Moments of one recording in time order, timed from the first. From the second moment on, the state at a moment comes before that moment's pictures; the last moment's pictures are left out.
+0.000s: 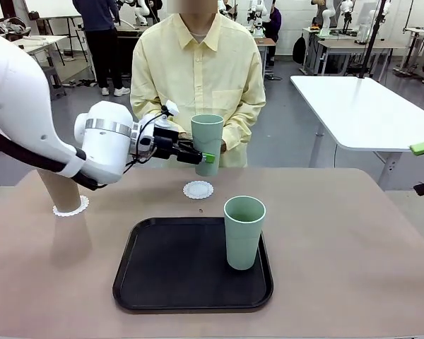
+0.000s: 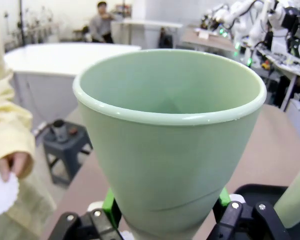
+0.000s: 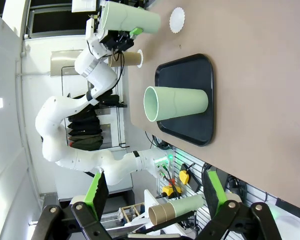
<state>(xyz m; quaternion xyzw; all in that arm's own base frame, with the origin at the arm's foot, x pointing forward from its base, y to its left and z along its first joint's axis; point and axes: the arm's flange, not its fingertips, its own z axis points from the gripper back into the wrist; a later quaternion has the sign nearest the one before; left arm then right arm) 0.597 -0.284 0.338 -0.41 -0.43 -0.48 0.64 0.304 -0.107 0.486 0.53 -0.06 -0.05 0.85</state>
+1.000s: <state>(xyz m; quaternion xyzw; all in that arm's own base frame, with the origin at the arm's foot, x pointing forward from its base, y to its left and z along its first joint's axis) 0.607 -0.250 0.328 -0.48 -0.40 -0.54 0.57 0.304 -0.107 0.486 0.53 -0.06 -0.05 0.85</state>
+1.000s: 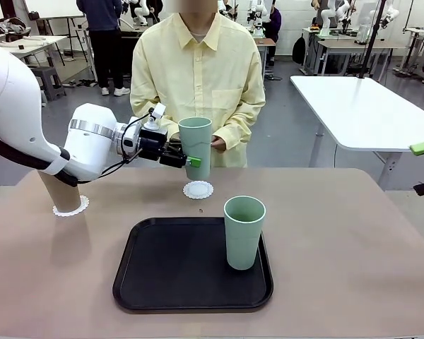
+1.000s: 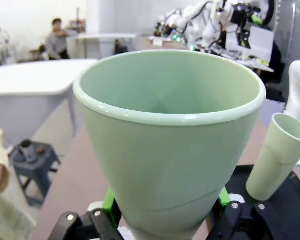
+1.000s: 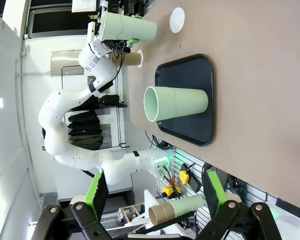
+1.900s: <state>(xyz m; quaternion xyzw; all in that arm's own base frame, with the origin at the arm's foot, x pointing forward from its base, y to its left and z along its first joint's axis) 0.620 -0.272 0.313 -0.45 -0.39 -0.58 0.56 0.304 -0.107 0.486 0.53 -0.06 -0.05 0.85</state>
